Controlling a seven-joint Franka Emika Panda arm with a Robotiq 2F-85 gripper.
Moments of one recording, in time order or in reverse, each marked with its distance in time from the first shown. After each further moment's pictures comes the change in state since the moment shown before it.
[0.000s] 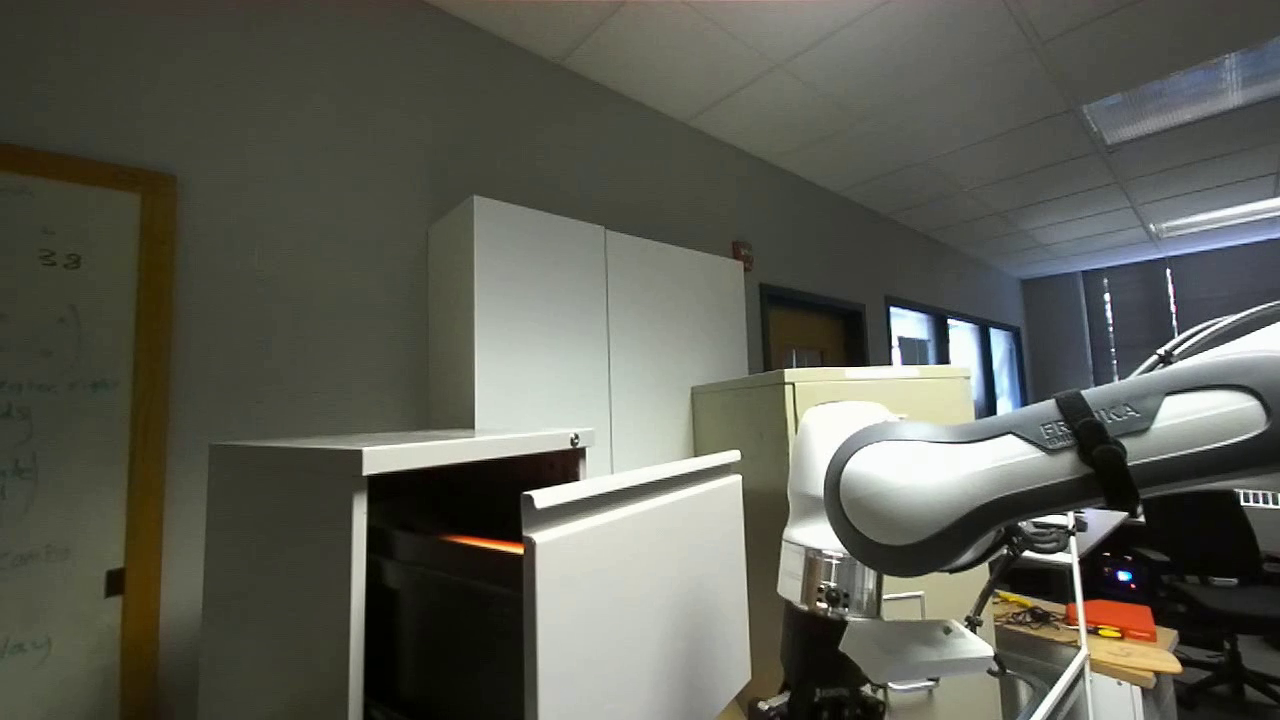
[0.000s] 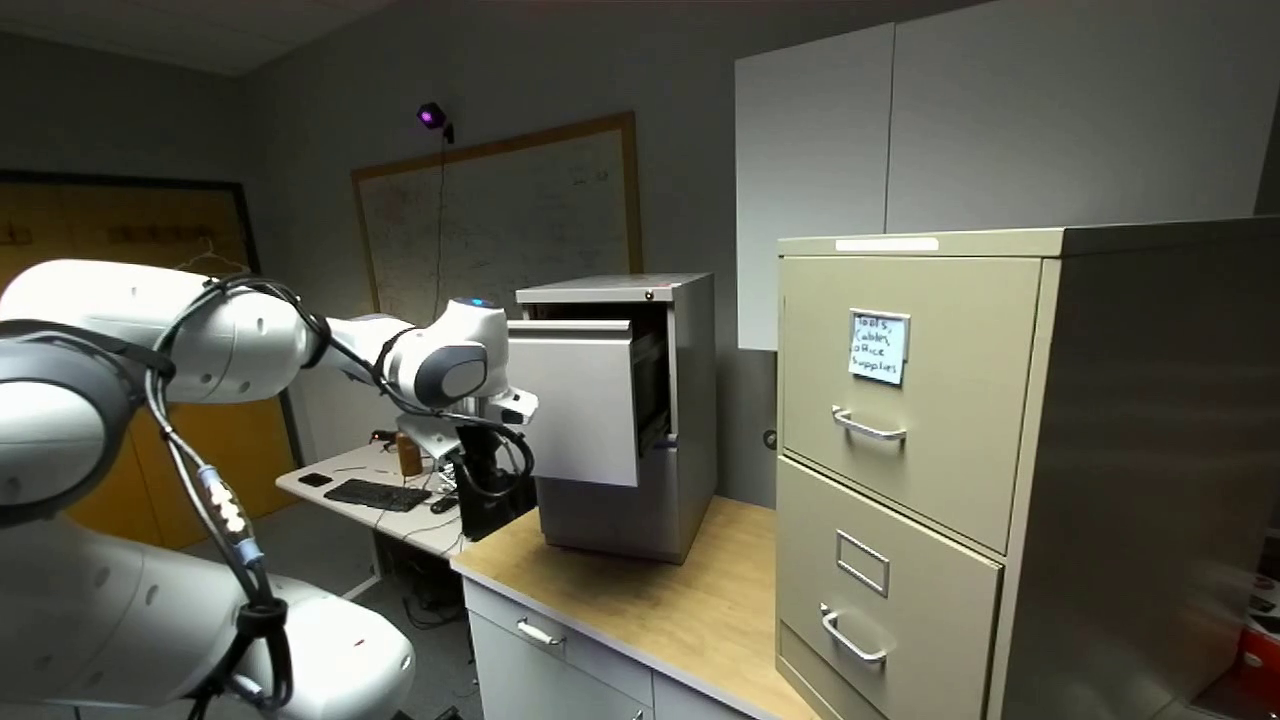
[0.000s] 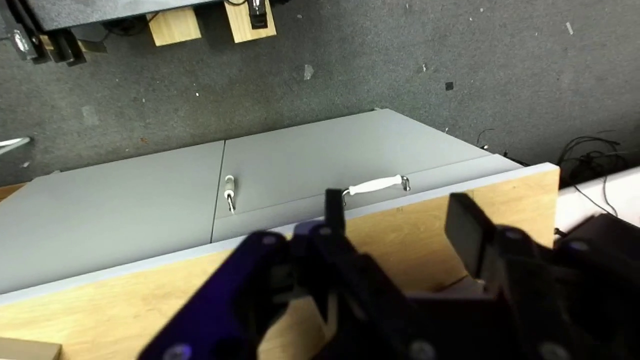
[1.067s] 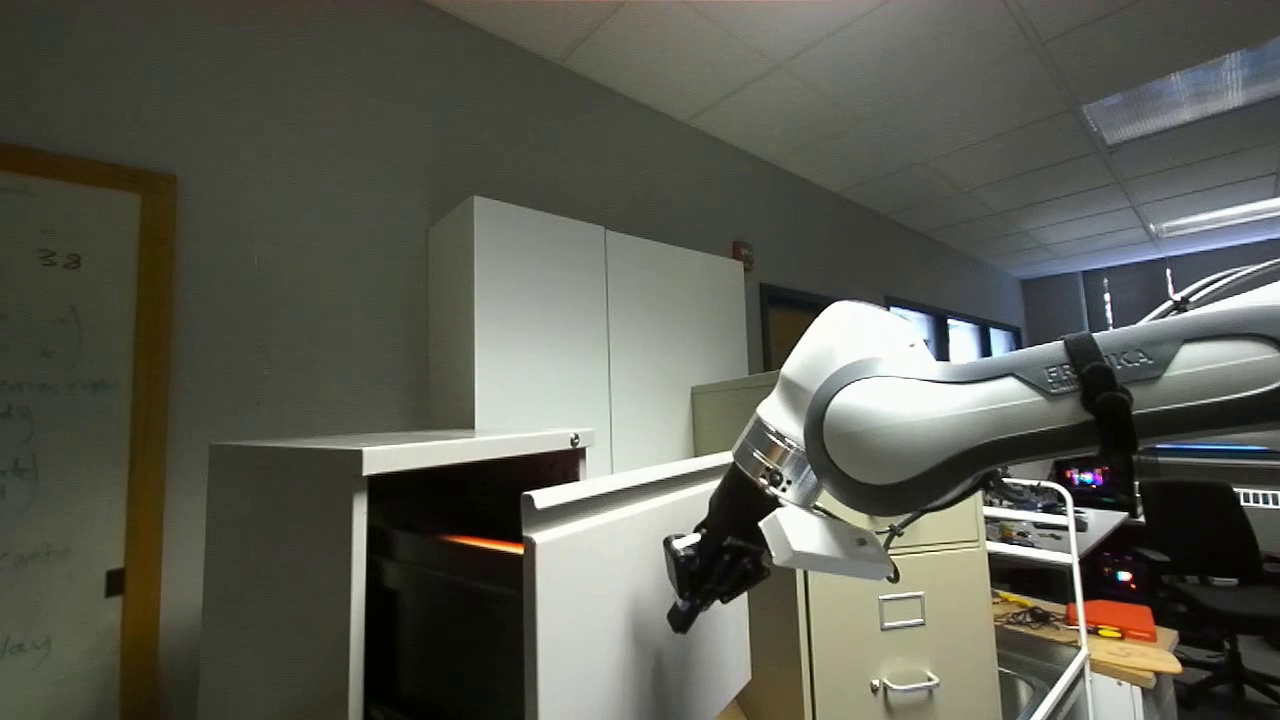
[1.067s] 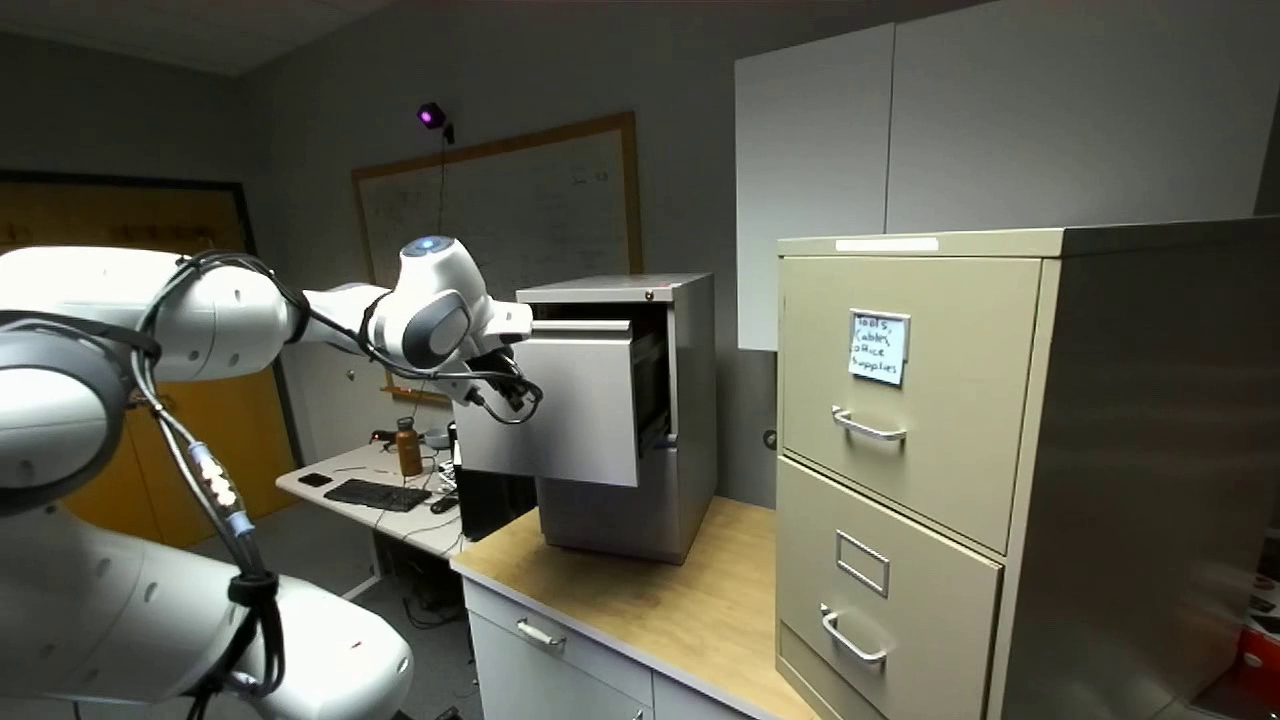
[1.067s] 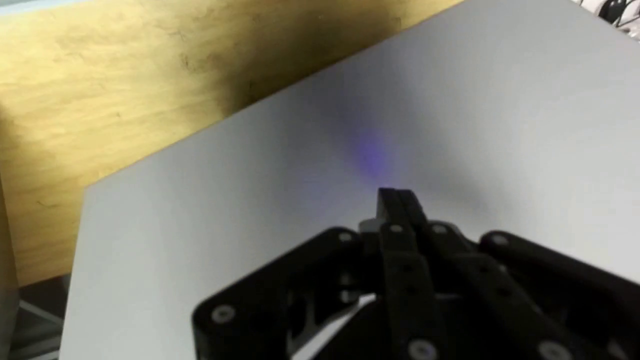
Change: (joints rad) arm -0.028 0.013 0.070 0.142 -0.032 0.418 0.019
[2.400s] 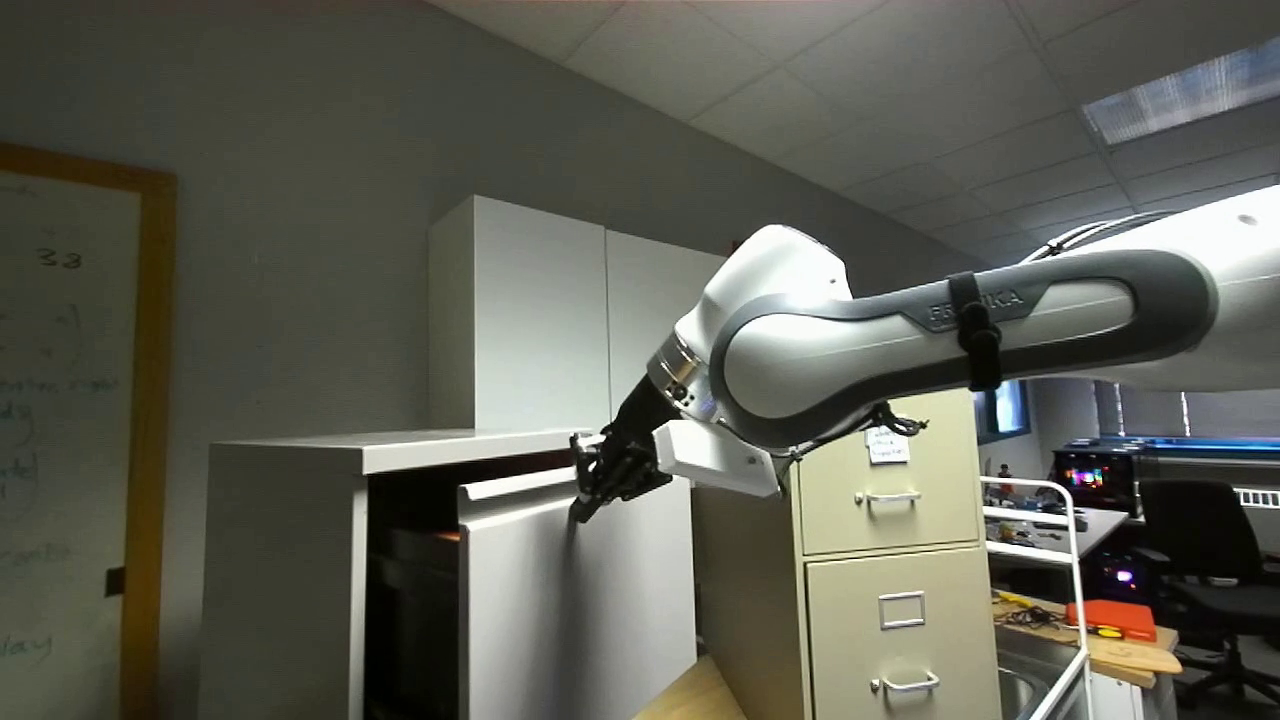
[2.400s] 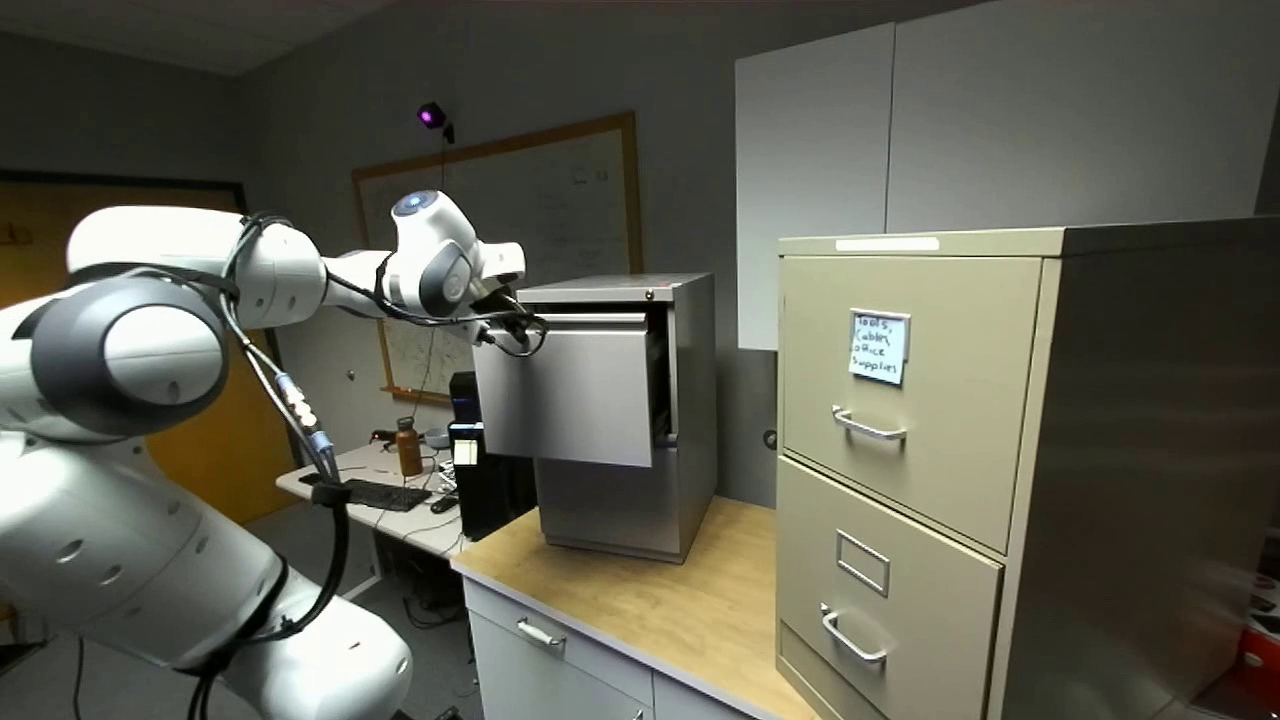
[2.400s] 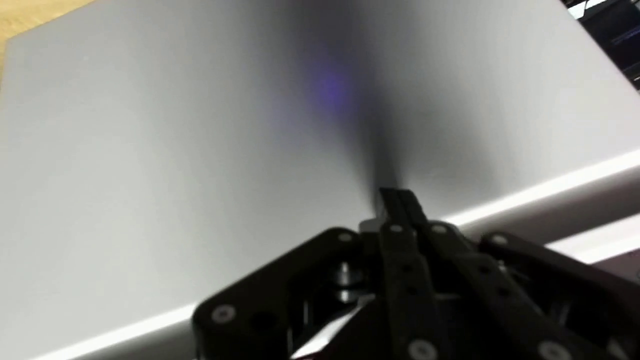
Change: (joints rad) arm -0.015 0.224 0.078 0.306 -0.115 0.133 0.072
